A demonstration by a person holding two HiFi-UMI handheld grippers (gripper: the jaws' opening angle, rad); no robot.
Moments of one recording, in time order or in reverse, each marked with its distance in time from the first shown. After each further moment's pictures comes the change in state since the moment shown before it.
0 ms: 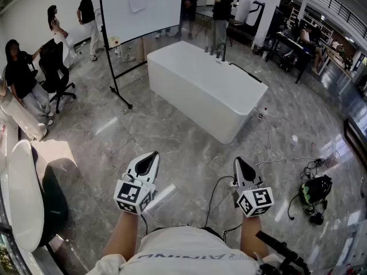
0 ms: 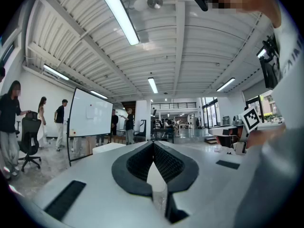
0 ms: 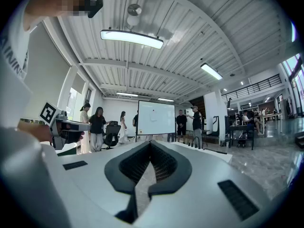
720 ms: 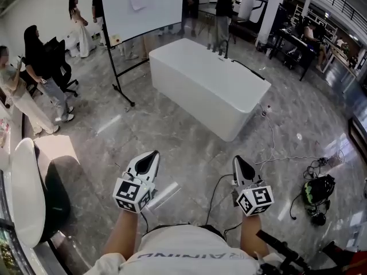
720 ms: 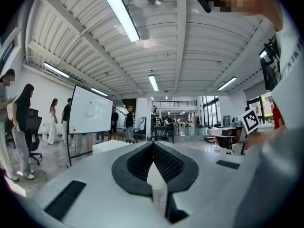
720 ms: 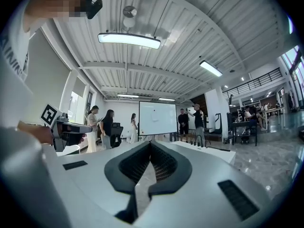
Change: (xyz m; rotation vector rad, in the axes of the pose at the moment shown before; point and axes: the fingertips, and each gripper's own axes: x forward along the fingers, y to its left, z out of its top) left arm 0.012 -0.015 -0.002 -0.015 0.027 0.006; right arm -0.001 -0.017 -0.005 0.039 -0.005 0.031
